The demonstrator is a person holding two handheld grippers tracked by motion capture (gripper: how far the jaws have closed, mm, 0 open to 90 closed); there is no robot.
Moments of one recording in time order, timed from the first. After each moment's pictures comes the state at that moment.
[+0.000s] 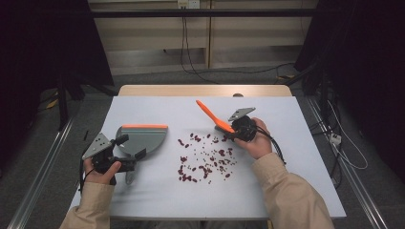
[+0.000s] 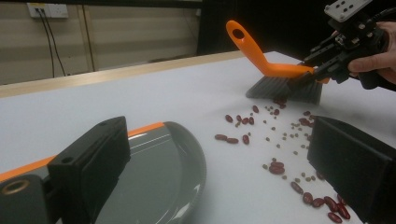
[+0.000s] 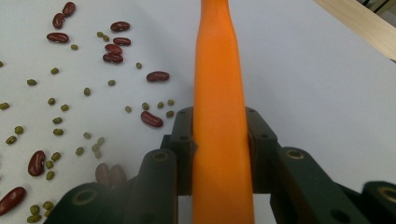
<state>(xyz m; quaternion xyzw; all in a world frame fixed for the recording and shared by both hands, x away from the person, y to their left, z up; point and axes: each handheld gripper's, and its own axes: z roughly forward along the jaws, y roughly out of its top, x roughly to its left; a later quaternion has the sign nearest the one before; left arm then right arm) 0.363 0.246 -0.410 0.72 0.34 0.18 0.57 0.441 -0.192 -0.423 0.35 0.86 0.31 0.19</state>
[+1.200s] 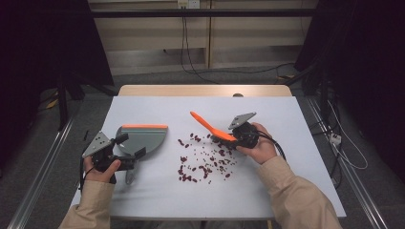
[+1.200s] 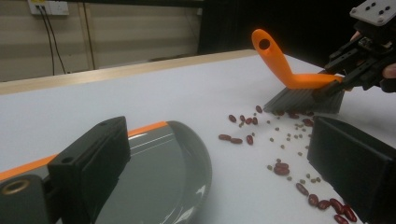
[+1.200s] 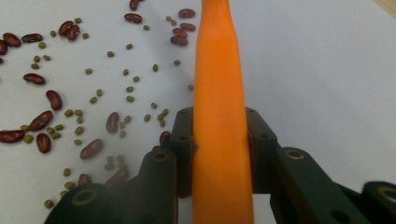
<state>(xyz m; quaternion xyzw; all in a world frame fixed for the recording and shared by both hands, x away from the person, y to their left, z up) 0.368 0.248 -0.413 0.72 0.35 0.18 0.57 0.419 -0.192 -0.419 0.28 0.89 0.32 0.14</state>
